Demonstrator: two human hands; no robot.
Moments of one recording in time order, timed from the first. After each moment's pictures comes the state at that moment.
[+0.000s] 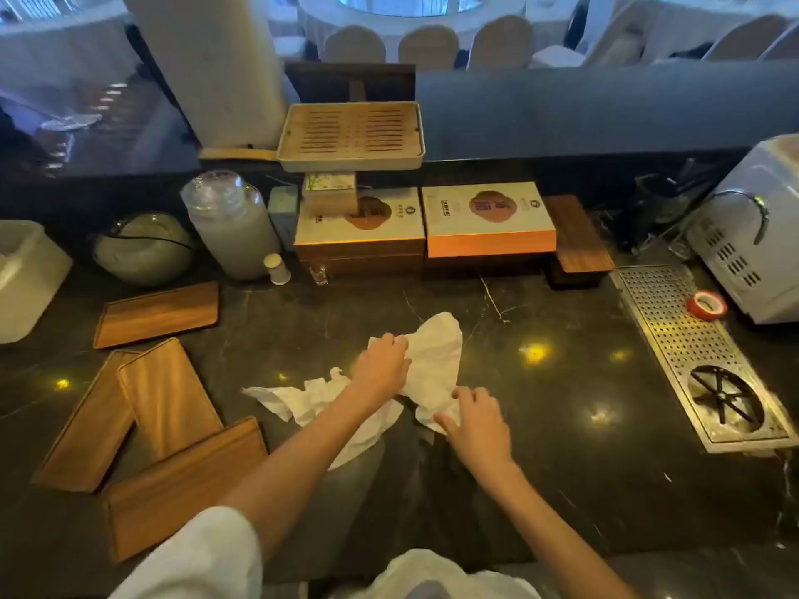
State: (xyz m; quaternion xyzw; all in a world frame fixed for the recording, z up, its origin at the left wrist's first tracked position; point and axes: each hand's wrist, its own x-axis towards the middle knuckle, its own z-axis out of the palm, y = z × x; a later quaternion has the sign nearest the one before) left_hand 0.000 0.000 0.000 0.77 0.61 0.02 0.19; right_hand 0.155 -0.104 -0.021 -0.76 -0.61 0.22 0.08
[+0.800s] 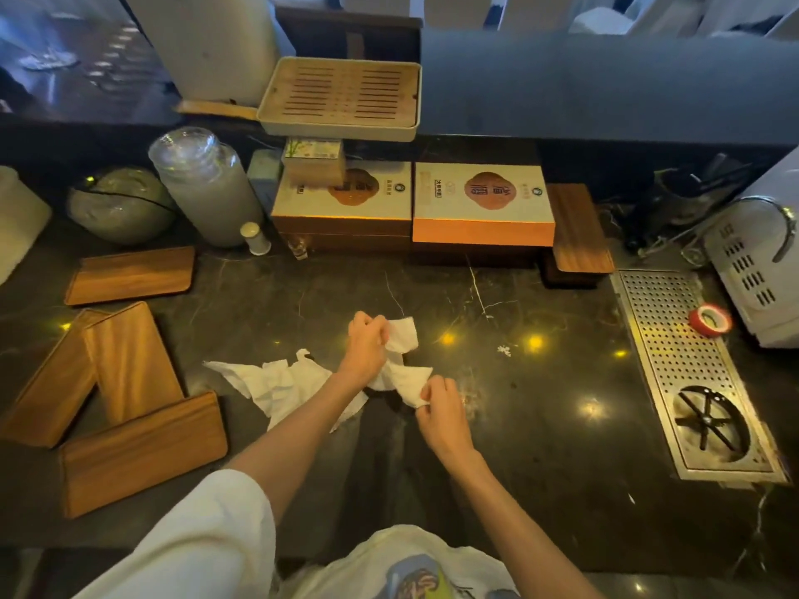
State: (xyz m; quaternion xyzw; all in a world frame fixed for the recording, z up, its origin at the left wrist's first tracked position) left_hand 0.036 0.017 -0.037 0.64 0.67 0.21 0.31; right_hand 0.187 -0.077 -0.056 -0.69 -0.62 0.33 0.17
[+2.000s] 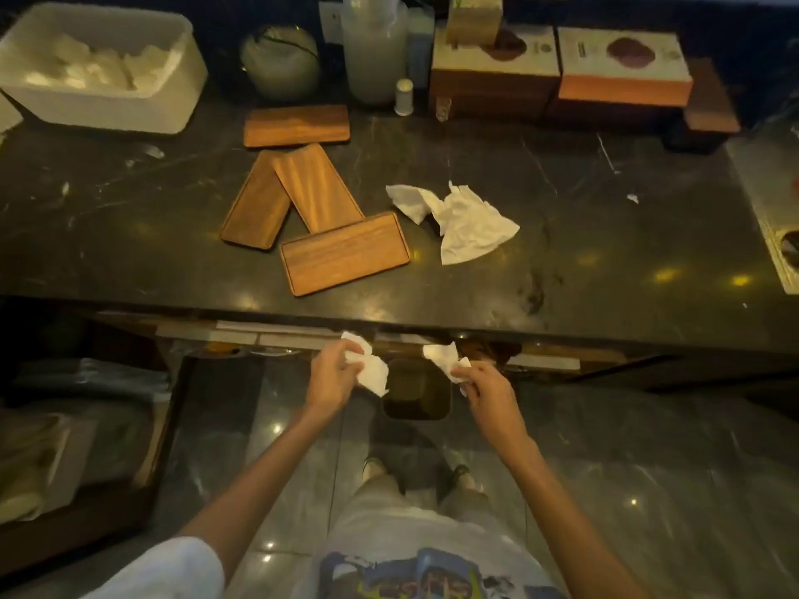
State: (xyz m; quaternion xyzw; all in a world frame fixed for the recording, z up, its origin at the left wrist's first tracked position) left_hand -0.293 -0.391 -0.038 0.49 0.72 0.25 0.43; right_hand -0.025 -0.409 -0.066 -0.64 -0.66 0.34 0.19
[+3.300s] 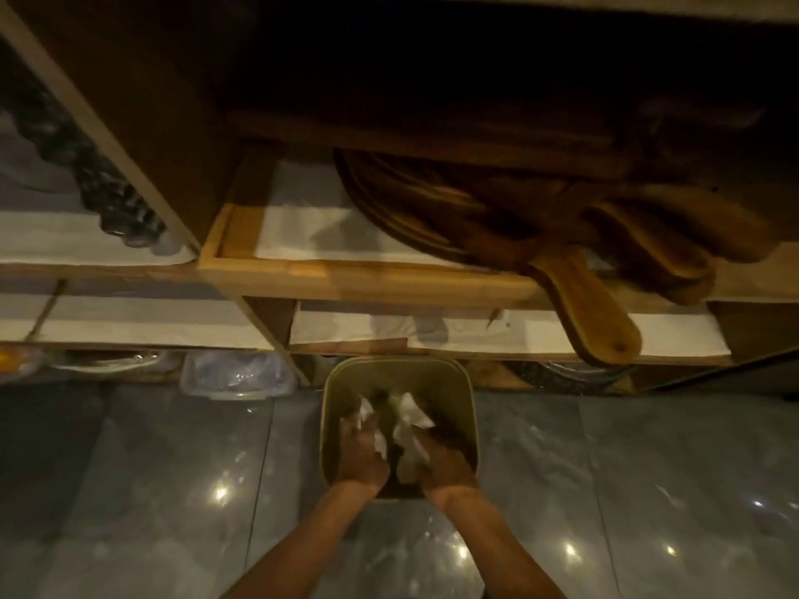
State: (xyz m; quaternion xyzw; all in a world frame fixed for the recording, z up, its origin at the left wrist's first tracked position) left_hand -0.186 -0.378 -0.687 0.53 0.73 0.04 0.42; right_hand -0.047 -0.387 -0.677 -0.68 -0.60 0.43 -0.05
